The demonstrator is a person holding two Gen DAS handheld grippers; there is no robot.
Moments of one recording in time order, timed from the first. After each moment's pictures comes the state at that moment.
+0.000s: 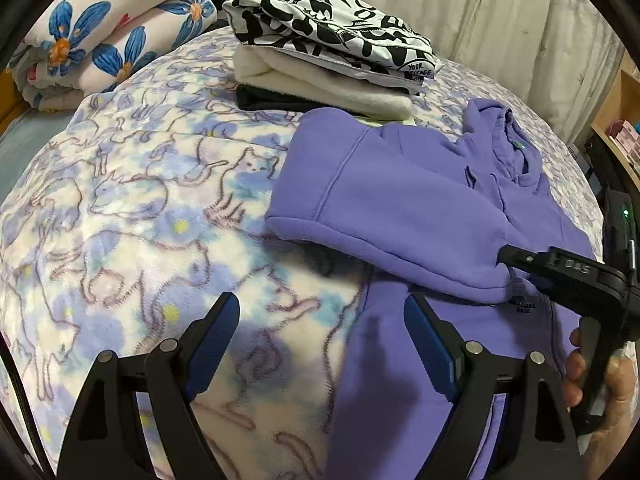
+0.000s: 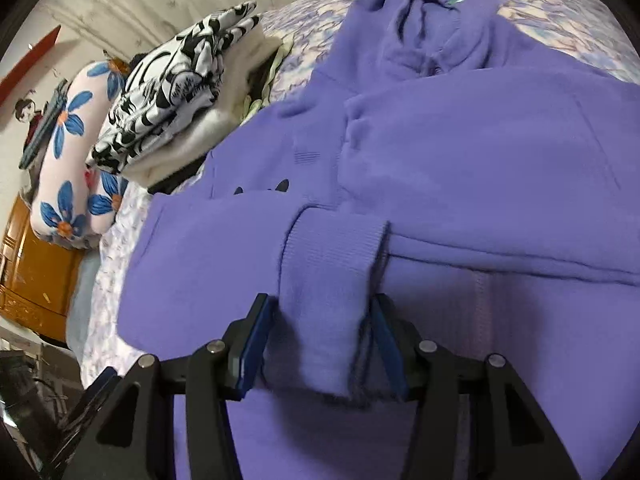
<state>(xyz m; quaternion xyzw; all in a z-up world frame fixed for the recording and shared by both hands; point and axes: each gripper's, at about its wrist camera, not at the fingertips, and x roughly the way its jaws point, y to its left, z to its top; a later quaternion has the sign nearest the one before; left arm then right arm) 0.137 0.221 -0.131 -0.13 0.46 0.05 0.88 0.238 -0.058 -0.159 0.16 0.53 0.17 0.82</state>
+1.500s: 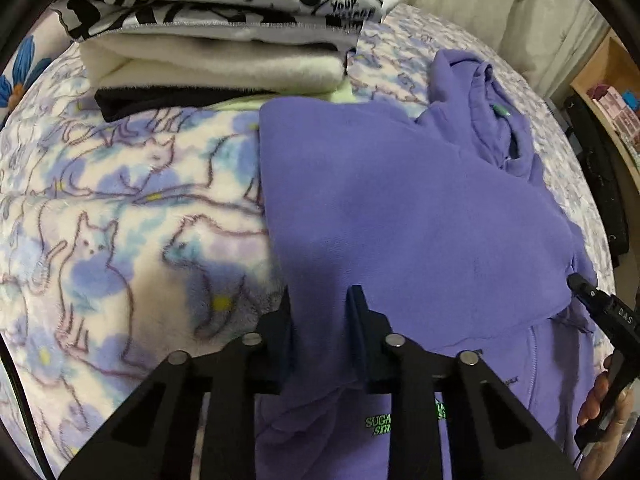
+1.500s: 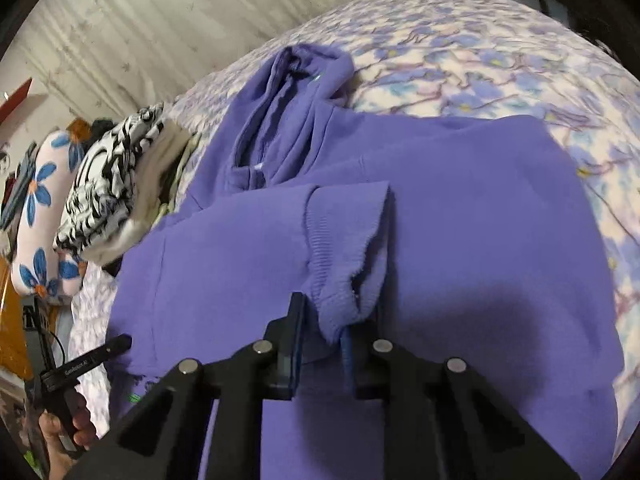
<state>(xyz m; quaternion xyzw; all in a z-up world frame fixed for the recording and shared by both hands) 0.283 0.167 -0.159 -0.12 0.53 -0.05 0.84 0.238 -0.219 -0.126 0.21 0.46 0.08 0.86</state>
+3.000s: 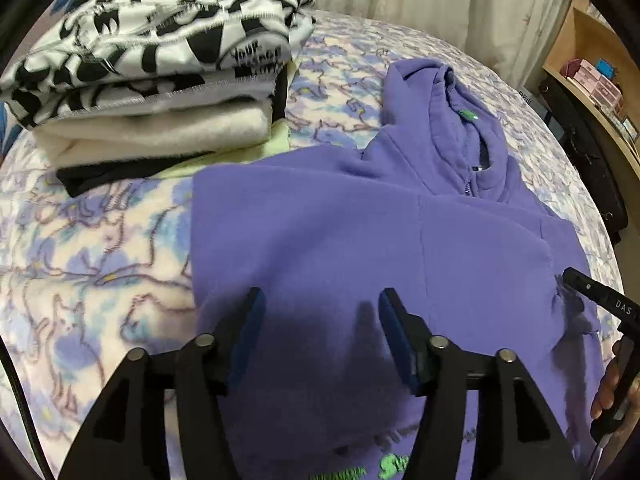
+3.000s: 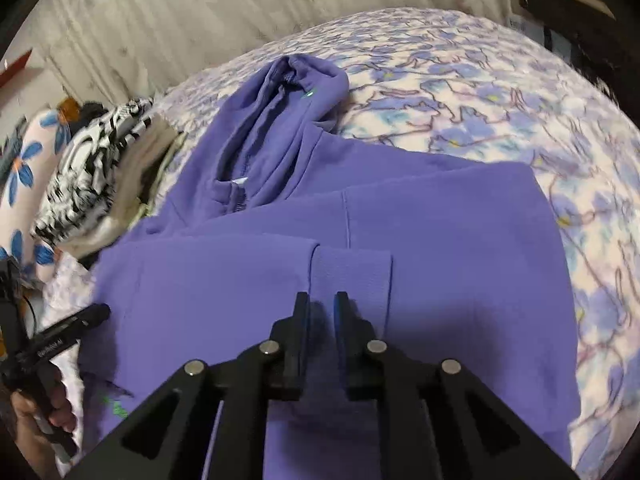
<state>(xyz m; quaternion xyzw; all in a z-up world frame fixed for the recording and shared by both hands) 0.306 0.121 -0.139 -0.06 0.49 -0.08 0.87 0.258 -0.224 -0.123 0.15 0.47 0.05 0.87</state>
